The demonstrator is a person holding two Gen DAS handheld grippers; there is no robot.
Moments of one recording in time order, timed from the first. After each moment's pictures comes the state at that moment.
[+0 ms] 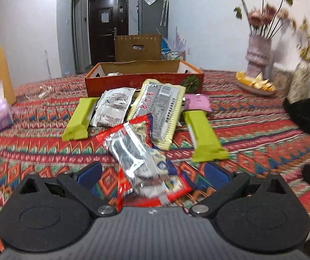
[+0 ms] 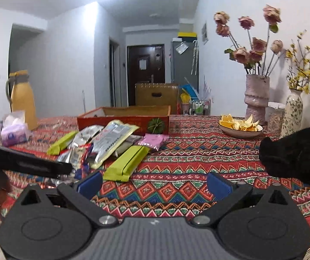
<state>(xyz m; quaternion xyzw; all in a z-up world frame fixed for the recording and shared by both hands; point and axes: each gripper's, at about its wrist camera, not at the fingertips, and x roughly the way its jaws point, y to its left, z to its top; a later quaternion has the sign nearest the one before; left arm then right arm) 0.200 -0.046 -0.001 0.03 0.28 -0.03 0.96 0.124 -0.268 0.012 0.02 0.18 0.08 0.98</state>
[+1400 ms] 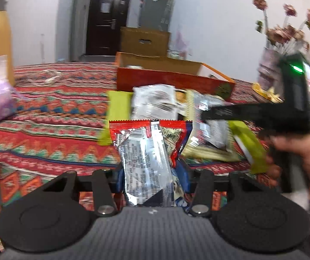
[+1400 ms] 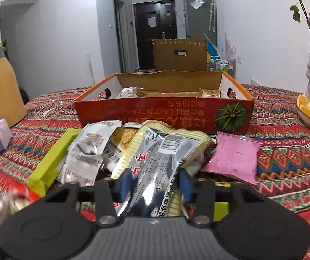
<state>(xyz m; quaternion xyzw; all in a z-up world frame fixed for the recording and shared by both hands) 0.241 0.078 -0.010 -0.05 0.30 -0.06 0.95 0.363 -0.117 -0.011 0.02 0.31 0.11 0.94</state>
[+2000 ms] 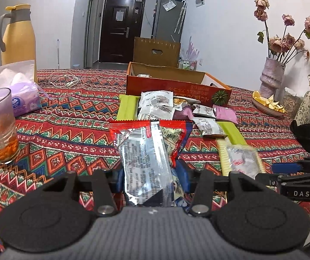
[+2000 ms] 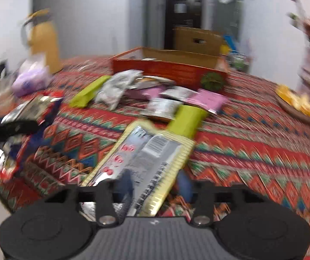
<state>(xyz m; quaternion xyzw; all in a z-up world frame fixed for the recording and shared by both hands) 0.164 0.059 0.011 -0.05 0.27 -0.03 0.96 0.202 -0.189 0.000 -0.03 0.34 0.16 0.93</state>
